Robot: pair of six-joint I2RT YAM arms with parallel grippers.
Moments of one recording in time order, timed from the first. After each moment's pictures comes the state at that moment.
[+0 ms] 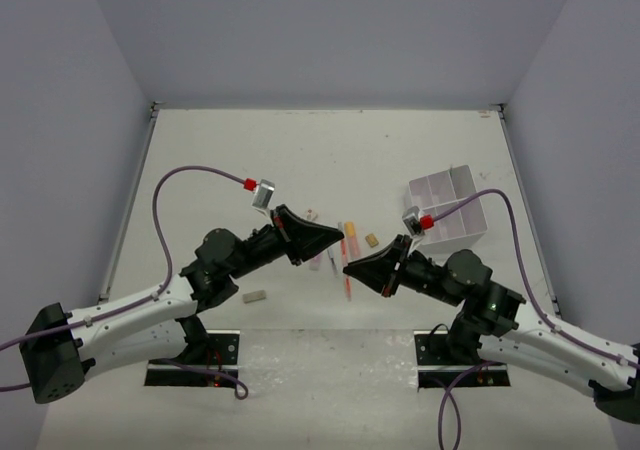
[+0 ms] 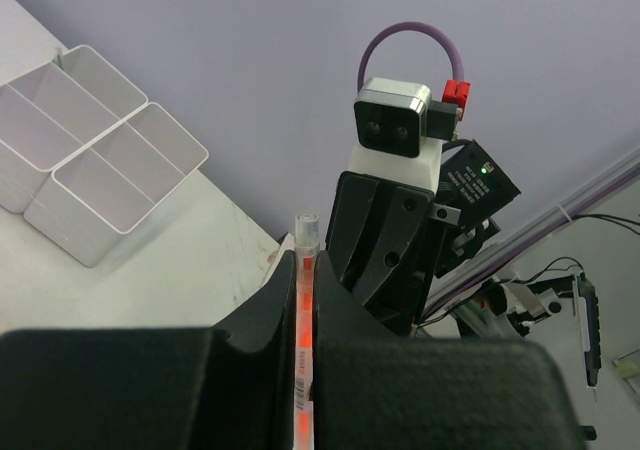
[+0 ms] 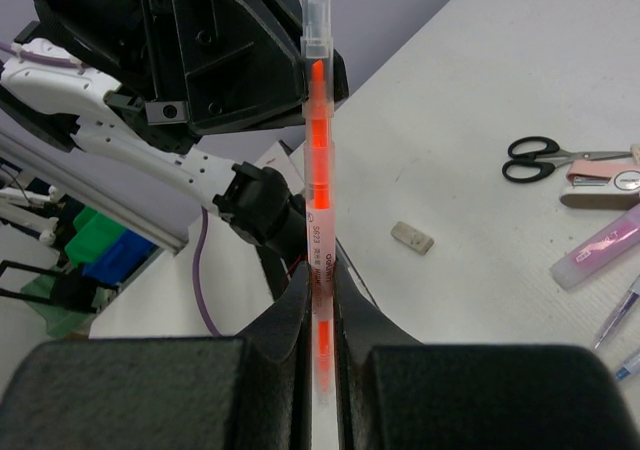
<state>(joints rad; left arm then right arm) -0.96 0.92 0.51 0.65 0.18 -0.85 1.06 0.52 0.49 0.04 -0.10 0.65</state>
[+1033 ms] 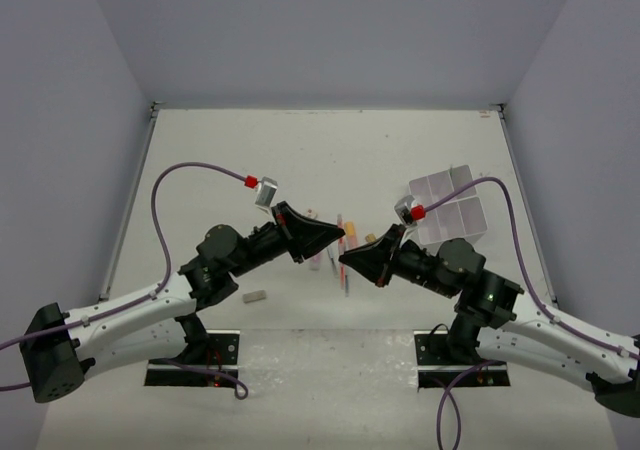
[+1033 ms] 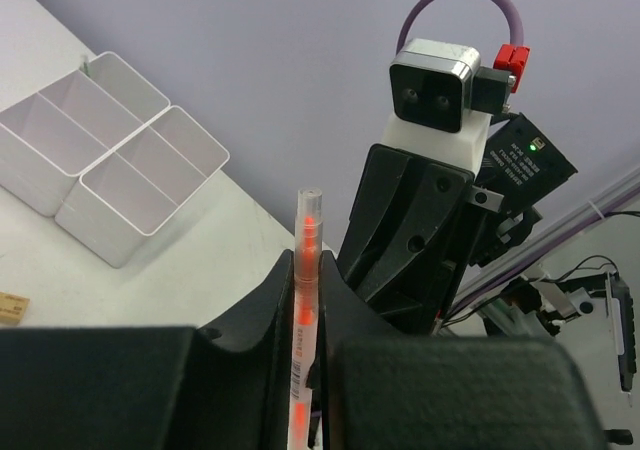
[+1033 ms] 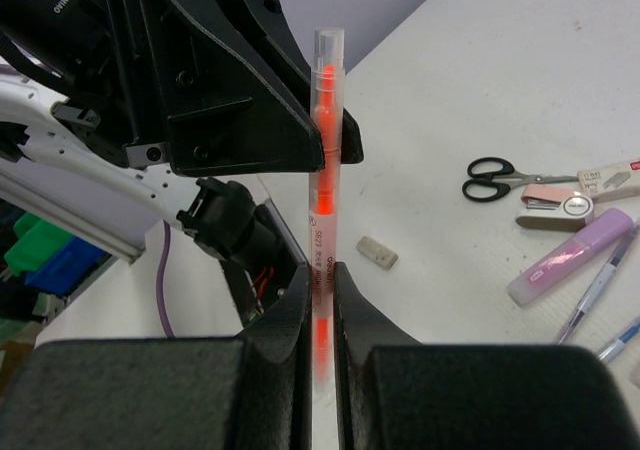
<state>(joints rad) -0.97 0.92 0.54 0.59 0.16 -0.80 1.06 0.63 0.61 -0.02 -0.04 0.56</state>
